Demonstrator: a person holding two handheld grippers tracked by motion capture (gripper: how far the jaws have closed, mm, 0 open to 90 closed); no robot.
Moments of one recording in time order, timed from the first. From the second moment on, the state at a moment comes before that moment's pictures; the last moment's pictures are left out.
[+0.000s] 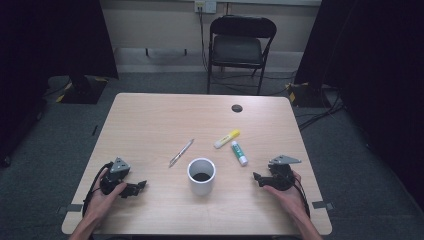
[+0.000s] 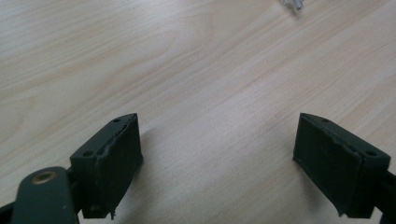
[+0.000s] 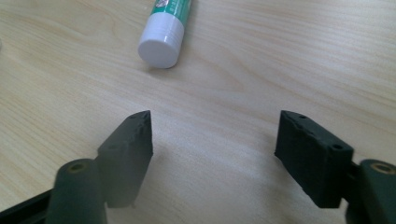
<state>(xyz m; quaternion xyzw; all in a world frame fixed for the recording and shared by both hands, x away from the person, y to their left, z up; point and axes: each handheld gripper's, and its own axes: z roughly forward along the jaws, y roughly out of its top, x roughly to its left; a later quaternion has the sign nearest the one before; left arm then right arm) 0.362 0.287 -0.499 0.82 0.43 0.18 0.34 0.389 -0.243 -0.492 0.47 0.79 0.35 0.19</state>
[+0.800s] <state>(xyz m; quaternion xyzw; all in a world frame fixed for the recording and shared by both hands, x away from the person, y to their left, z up) 0.364 0.287 -0.502 0.81 0.43 0.19 0.35 0.407 -0.214 -0.466 0.43 0.80 0.38 0.16</state>
